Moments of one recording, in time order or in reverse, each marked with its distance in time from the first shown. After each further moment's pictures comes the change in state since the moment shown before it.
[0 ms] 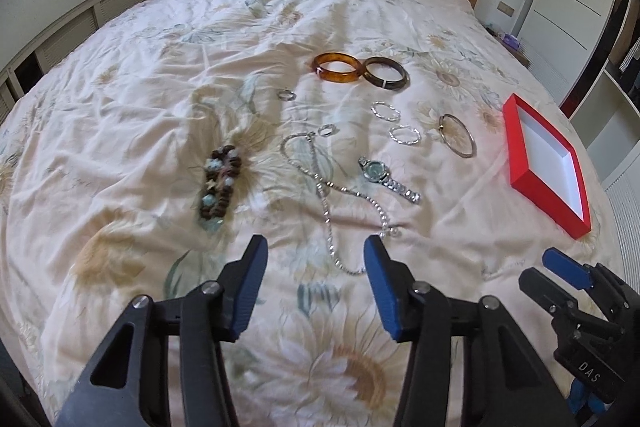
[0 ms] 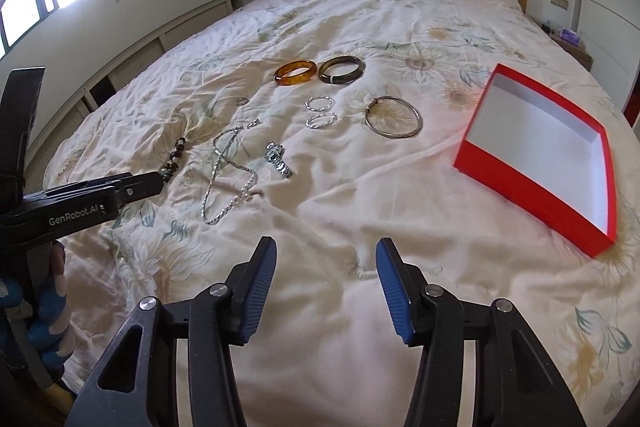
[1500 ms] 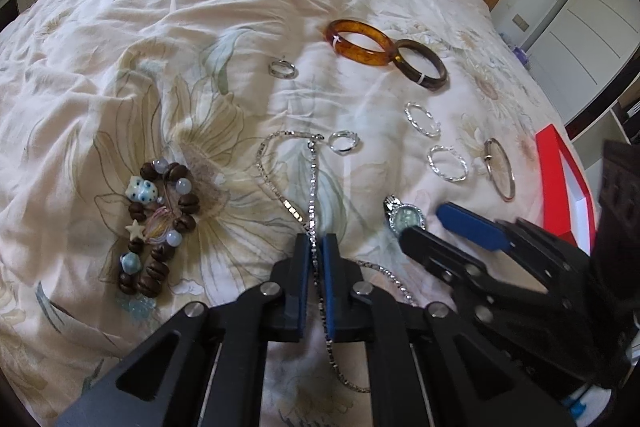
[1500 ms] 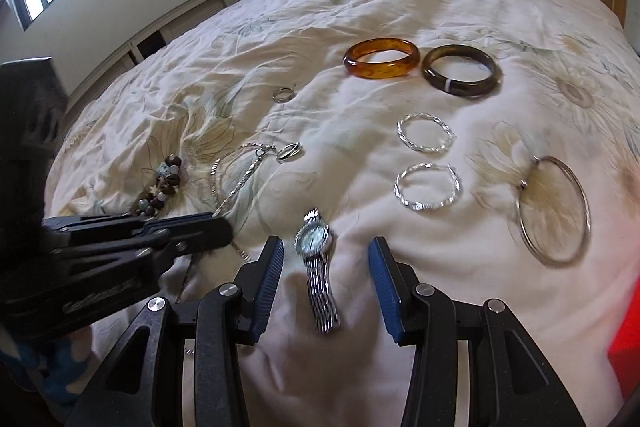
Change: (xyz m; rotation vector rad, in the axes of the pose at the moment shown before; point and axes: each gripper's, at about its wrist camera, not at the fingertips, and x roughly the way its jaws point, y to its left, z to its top) left arm 0.107 0.027 0.039 -0.137 0.101 -0.113; right arm 0.161 0.038 0.084 -0.195 0.111 0.229
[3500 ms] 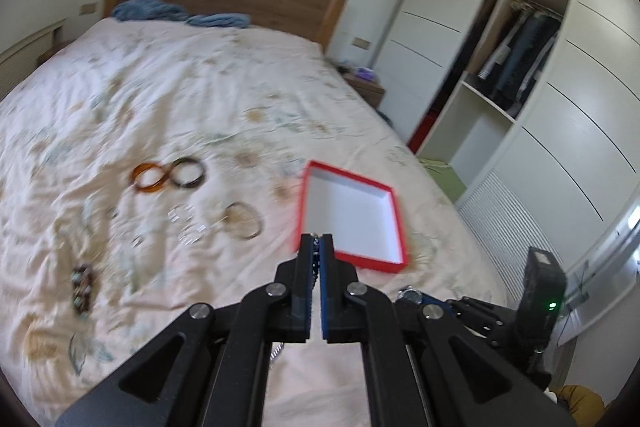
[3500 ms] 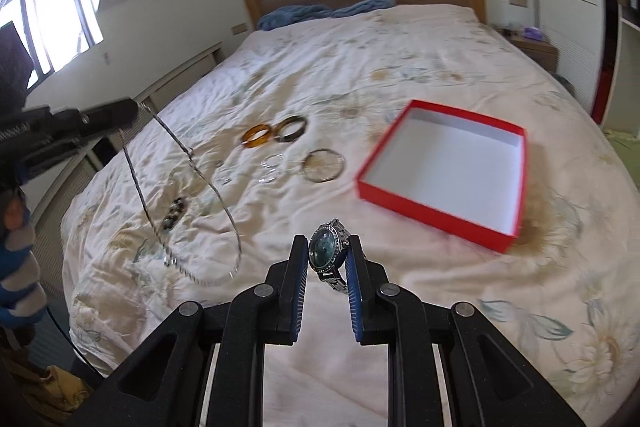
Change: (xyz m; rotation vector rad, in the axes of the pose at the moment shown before) left arm -0.219 -0.196 -0.030 0.362 -0.230 -0.361; right arm -0.276 -0.048 -0.137 0.312 -0.271 -0.234
